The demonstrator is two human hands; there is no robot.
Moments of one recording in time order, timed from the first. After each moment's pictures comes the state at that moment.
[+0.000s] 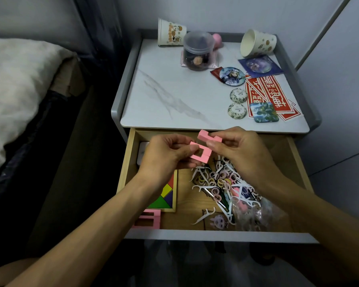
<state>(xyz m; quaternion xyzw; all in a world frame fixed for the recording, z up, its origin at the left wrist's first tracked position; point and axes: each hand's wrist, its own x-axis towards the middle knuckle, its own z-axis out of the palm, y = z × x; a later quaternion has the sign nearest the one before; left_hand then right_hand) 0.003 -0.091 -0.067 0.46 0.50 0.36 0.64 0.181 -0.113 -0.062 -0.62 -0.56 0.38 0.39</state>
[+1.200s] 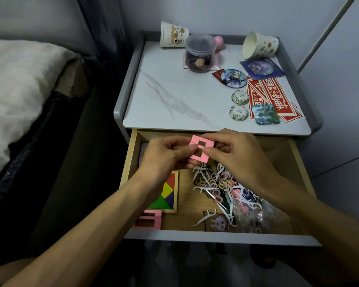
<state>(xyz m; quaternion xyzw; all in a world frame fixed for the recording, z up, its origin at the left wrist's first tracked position) -0.001 -0.090 -0.067 0.45 0.49 0.36 0.66 0.174 -0.111 -0.056 -0.59 -0.67 0.30 0.33</state>
